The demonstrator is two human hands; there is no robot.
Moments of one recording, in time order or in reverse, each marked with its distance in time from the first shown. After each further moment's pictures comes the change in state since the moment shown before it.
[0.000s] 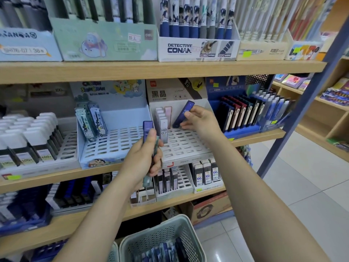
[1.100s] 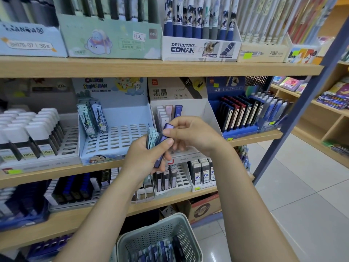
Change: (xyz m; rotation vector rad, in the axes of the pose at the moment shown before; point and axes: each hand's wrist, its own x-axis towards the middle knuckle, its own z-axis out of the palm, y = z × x) left_hand -0.007 0.004 0.008 0.102 0.092 0.064; right_hand -0.060 -0.045 0.013 -0.055 -0.474 0.086
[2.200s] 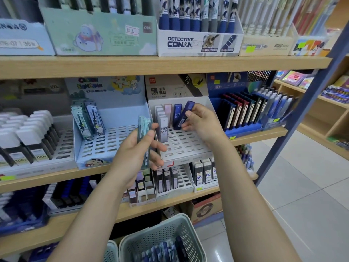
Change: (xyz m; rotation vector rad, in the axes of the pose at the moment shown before) left_hand 0.010 0.001 -0.017 -0.129 -0.067 0.008; right_hand 0.041 0.036 -0.030 -0.029 0.458 -0.100
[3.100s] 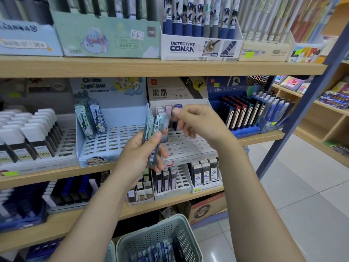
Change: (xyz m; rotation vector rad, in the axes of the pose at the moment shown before) left_hand -0.006 0.000 0.006 -0.032 -0.051 0.020; right_hand -0.034 -0.053 -0.005 -0.083 -0.226 -0.027
